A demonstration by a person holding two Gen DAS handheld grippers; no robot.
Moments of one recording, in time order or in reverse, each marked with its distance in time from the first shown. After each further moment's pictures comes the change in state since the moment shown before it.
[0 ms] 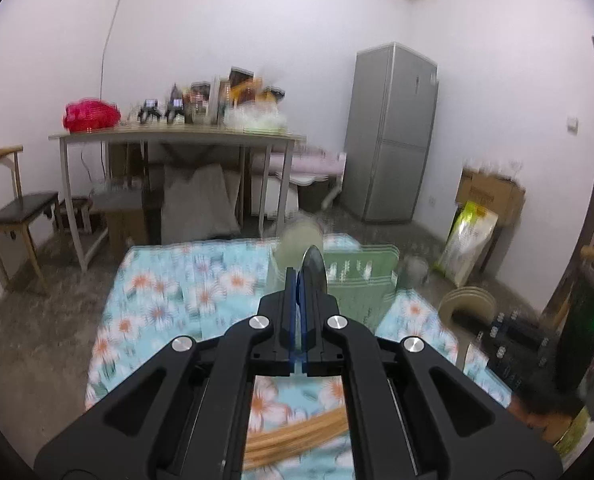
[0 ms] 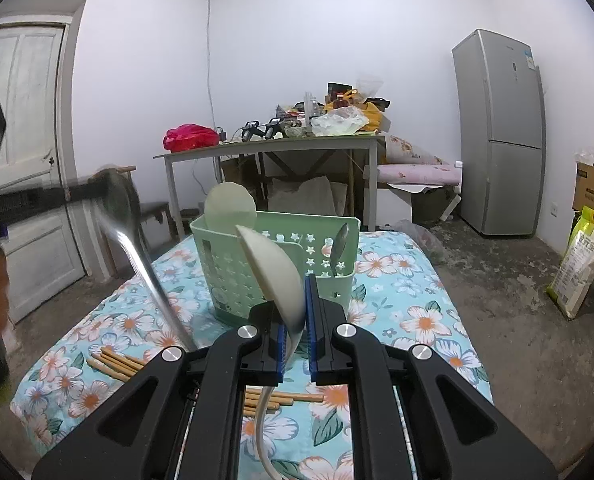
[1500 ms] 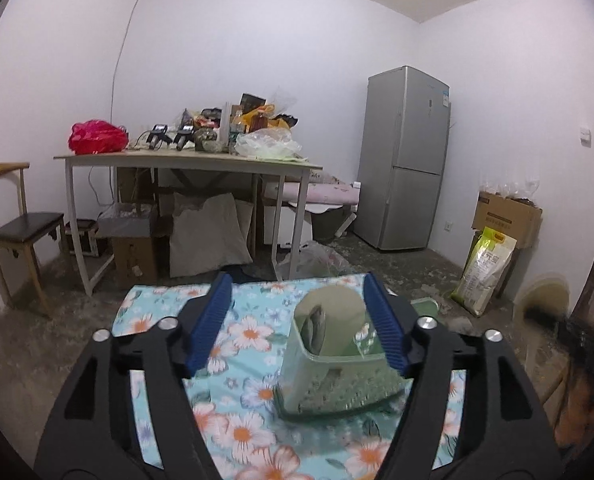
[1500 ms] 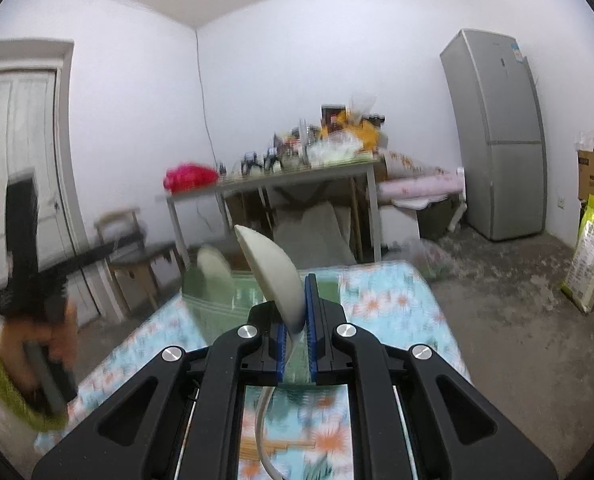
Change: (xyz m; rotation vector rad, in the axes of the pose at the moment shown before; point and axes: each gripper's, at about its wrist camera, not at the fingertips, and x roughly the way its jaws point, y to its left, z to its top) left arm 0.057 0.017 0.008 -0.005 -0.064 0.050; right arm 0.001 -0.038 0.053 0.106 -0.124 0.054
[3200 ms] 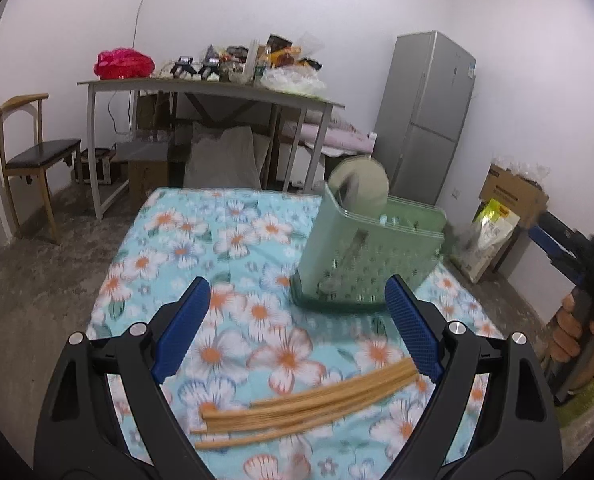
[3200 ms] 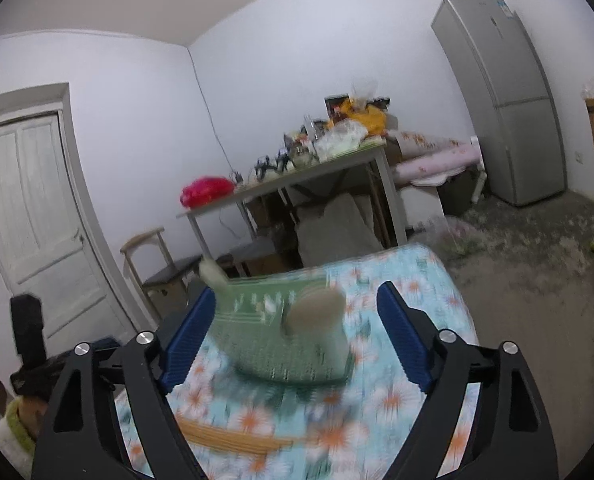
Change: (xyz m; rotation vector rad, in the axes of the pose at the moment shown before) left arm -0.045 0.029 -0.067 -0.112 0.213 0.027; right arm -0.007 -0.049 -0.026 0.153 0.080 0.102
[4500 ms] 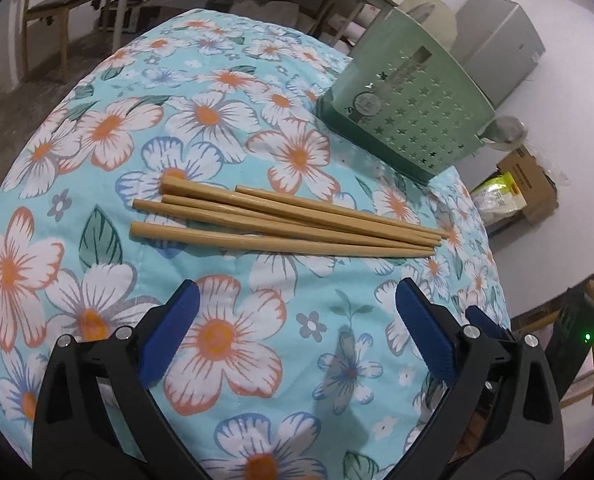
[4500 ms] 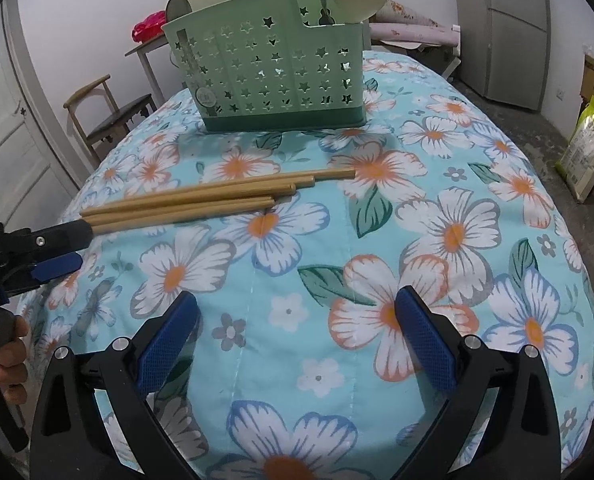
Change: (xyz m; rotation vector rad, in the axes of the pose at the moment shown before) left arm 0.027 0.013 -0.102 -0.325 0.390 -0.005; right arm 0.038 0.046 -0.159 -0.057 0.532 -0.227
